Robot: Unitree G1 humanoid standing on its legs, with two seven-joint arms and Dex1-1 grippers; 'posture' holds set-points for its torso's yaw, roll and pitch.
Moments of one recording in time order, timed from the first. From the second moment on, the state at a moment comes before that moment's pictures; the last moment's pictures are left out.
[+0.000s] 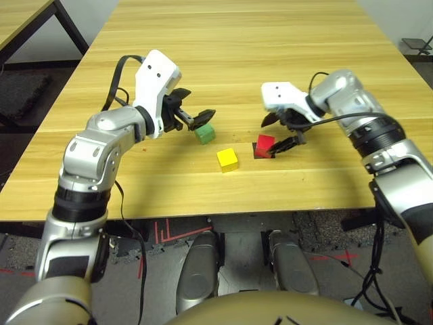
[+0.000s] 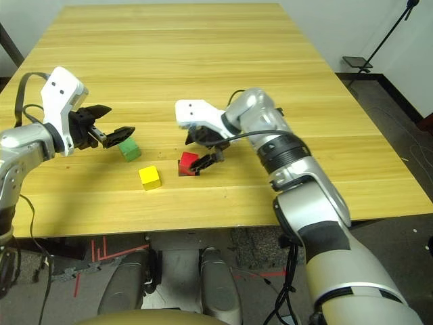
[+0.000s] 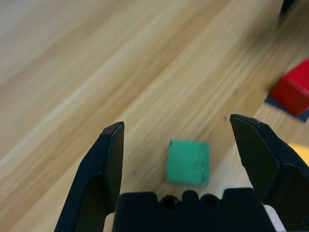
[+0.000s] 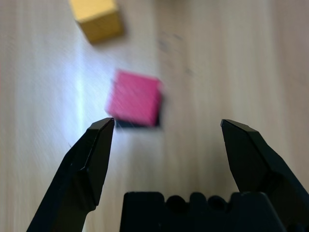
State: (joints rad) left arm -0.65 0.72 -0.12 -0.10 -0.34 0.88 -0.72; right arm -1.08 -0.61 0.34 0.64 -0.08 0.25 1.56
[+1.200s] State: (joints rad) left arm -0.82 0.64 -0.35 0.38 -0.05 0.69 -1.02; right arm -0.83 -0.81 0.13 0.22 0.16 0.58 1.38
